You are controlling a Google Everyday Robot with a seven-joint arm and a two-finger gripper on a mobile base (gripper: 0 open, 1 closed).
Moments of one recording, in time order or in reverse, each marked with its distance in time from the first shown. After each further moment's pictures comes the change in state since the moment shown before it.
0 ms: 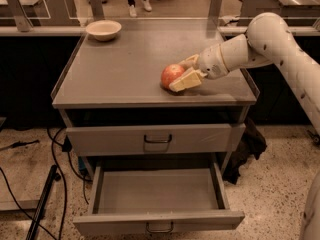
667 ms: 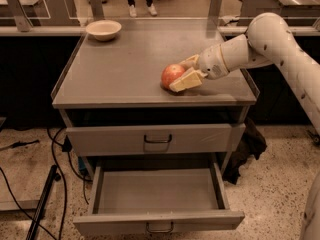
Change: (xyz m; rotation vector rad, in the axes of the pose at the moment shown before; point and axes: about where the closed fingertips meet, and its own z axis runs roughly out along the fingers) arm 0.000 0.000 0.000 0.000 0.000 0.000
